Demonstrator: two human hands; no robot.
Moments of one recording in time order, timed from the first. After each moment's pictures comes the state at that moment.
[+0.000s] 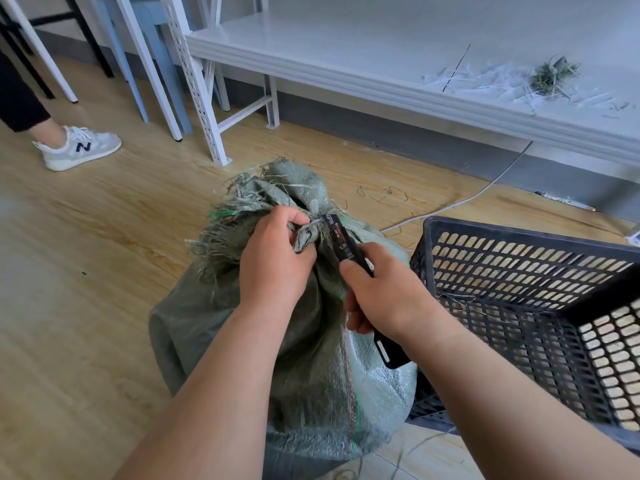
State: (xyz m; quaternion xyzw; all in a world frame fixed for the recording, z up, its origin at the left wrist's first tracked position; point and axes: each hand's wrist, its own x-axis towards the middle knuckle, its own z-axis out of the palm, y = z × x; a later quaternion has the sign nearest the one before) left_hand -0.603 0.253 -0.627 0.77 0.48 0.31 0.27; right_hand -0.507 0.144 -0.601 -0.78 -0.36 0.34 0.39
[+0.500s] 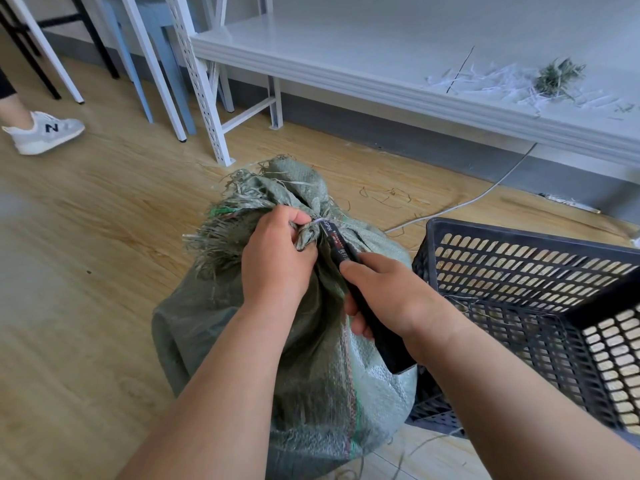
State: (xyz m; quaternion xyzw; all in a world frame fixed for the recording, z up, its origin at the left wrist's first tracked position) left_hand -0.601 0.253 -0.627 0.76 0.50 0.33 0.25; right_hand -0.511 0.144 -0.598 -0.72 -0.29 0.45 0.45
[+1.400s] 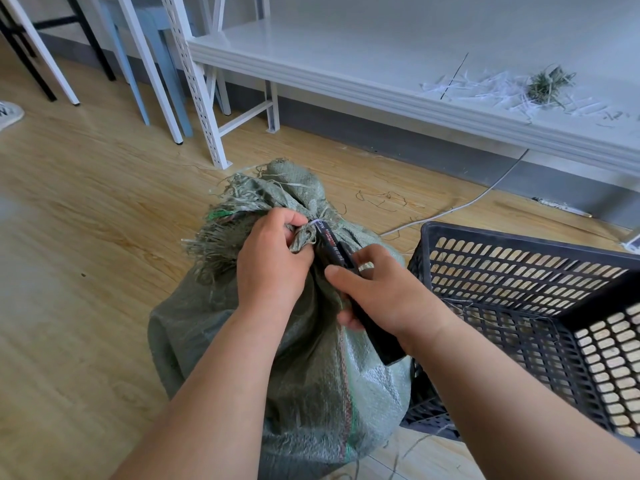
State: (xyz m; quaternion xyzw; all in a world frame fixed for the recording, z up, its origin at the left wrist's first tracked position) left_hand -0.603 0.249 -0.620 0.76 0.50 0.33 0.26; right_hand -0.506 0.145 -0.596 -0.73 -0.29 0.42 0.44
